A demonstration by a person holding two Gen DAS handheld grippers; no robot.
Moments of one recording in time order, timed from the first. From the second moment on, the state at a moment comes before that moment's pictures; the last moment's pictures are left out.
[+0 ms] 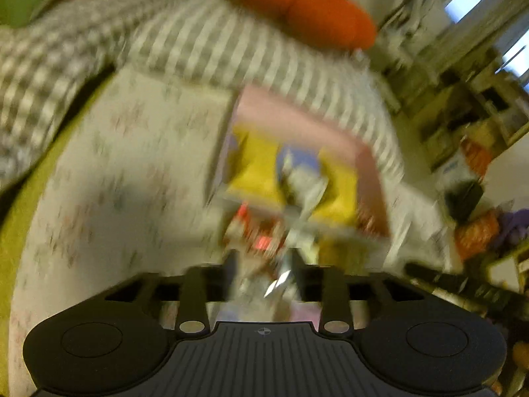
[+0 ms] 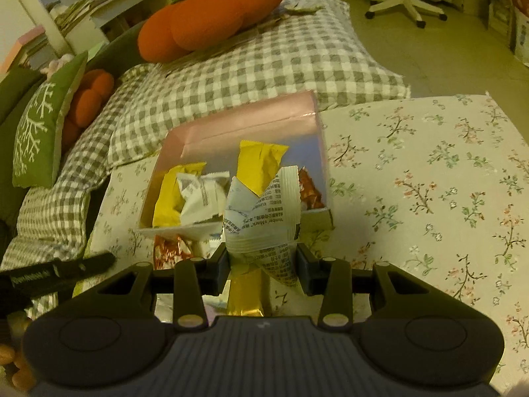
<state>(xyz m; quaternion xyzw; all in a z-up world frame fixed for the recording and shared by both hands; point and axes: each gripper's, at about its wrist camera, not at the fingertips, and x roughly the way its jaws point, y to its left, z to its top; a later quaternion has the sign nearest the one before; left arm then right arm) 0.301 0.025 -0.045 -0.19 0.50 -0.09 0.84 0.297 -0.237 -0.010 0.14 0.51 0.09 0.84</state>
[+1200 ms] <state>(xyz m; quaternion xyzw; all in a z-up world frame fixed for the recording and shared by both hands) 0.289 0.000 -0.015 -0.11 0.43 -0.09 0.89 0.298 -0.237 -0.003 0.17 0.49 0.10 0.85</state>
